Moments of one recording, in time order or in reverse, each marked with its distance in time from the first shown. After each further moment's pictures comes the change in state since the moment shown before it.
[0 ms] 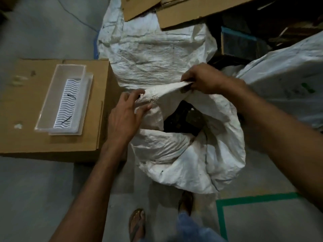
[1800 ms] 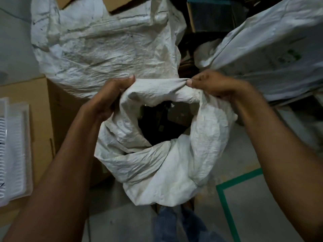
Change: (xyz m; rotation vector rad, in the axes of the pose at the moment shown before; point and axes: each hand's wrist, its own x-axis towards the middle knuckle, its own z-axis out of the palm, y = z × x) left_hand 0.198 0.038 0.104 -0.909 -0.653 -0.456; right_hand -0.020 0.156 0.057 0.853 0.031 0.517
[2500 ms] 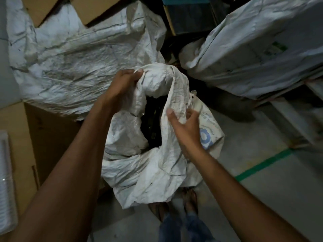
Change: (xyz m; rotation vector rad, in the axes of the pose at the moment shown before) left_hand 0.074 0.027 0.077 0.101 -0.003 0.114; right_hand -0.049 0.027 0.124 0.541 0.703 0.369
